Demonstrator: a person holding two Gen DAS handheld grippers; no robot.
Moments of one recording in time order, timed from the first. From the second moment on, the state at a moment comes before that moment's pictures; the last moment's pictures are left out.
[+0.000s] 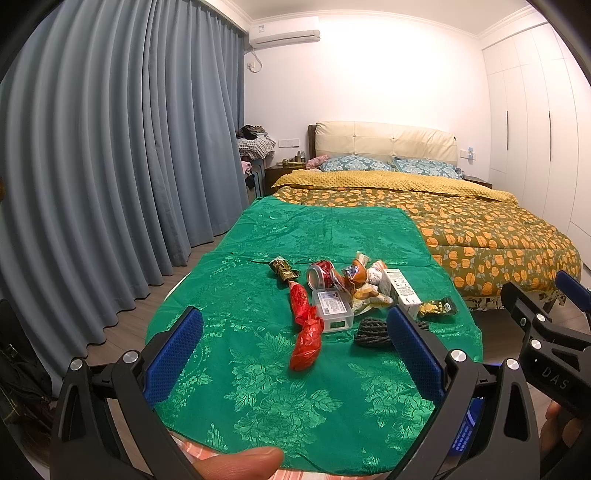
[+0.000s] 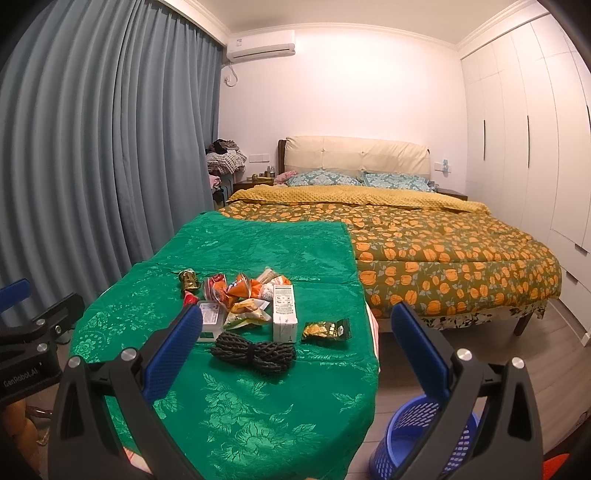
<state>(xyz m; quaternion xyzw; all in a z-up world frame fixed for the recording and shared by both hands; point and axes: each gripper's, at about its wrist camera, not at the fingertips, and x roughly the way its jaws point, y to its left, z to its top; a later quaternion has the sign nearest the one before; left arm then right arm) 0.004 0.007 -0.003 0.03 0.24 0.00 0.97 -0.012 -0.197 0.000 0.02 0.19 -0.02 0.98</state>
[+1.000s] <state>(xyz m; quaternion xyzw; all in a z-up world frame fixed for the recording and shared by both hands) -0.001 -0.010 -0.006 0.07 0.21 0.00 0.97 -0.015 -0.204 -0.002 0.03 0.20 -0.02 0.98</state>
